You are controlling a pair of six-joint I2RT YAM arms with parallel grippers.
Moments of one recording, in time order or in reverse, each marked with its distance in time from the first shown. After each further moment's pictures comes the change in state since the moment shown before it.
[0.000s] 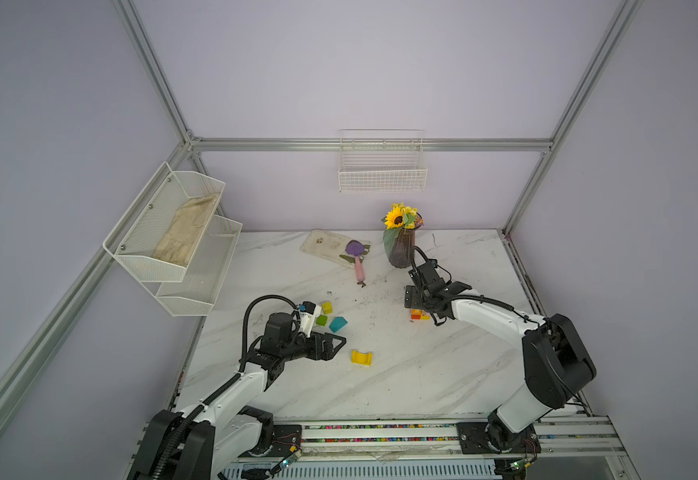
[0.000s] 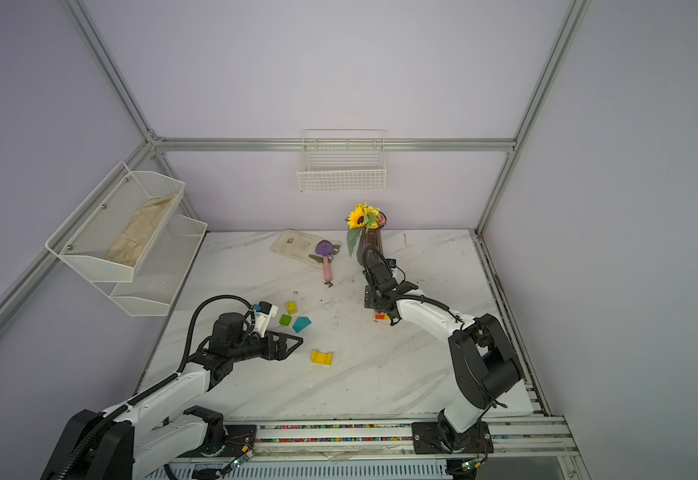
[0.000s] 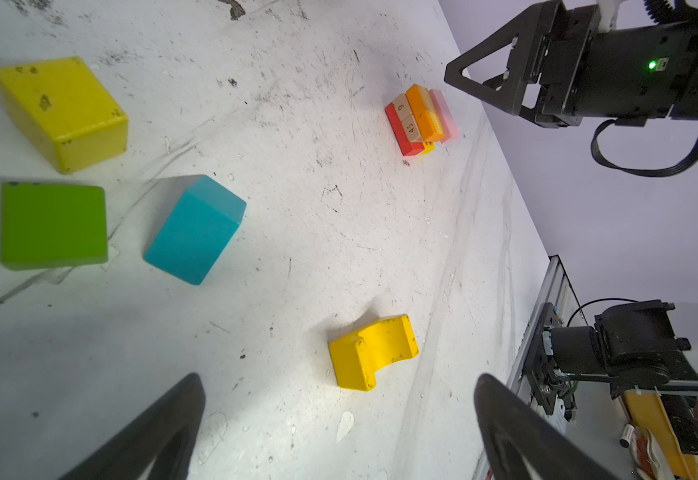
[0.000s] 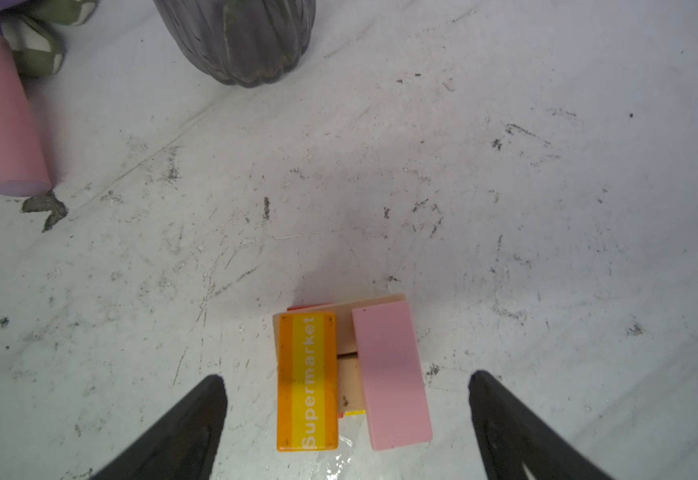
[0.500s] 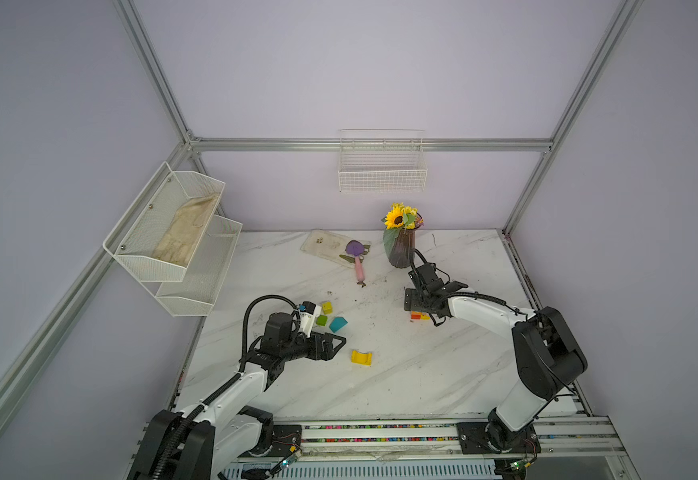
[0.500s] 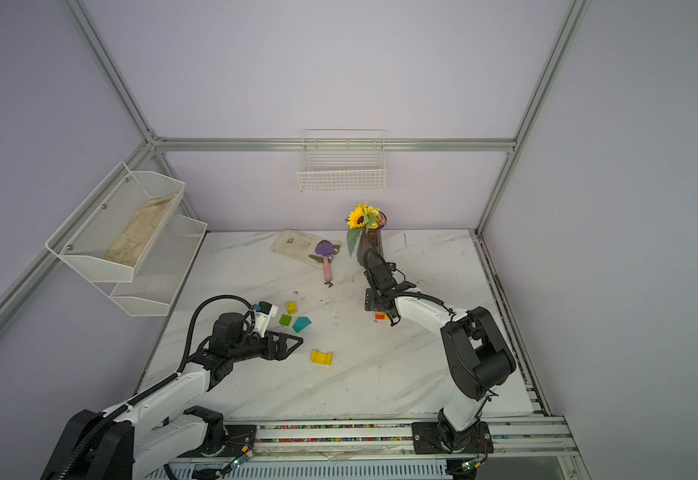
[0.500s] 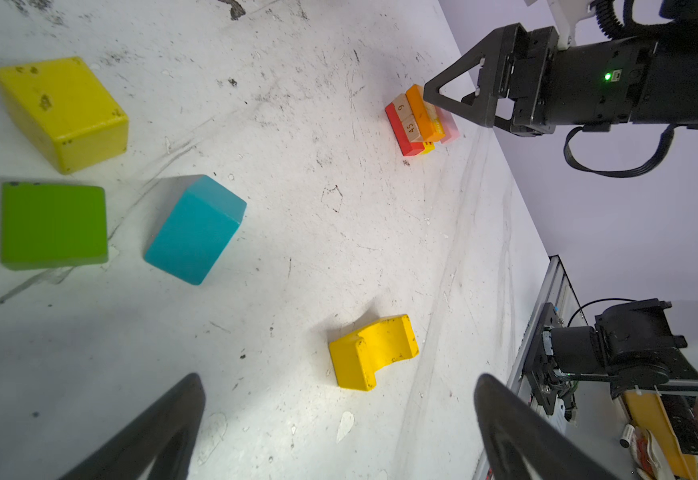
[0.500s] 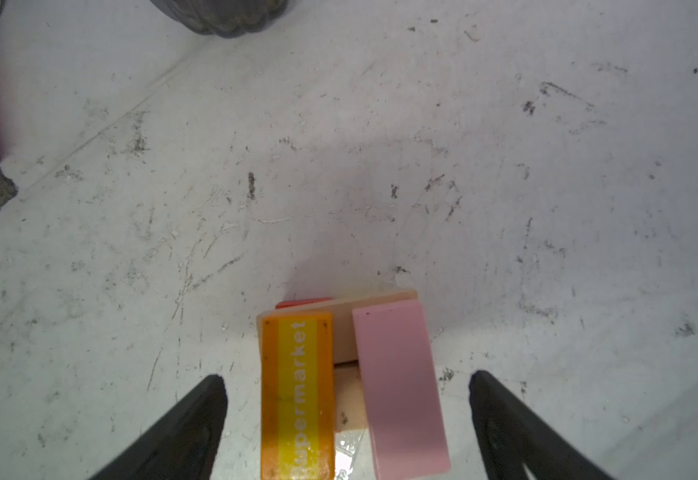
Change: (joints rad) left arm 0.000 0.000 0.000 0.000 0.000 0.000; right arm -0.022 0.055 -0.004 0.011 -0.054 0.000
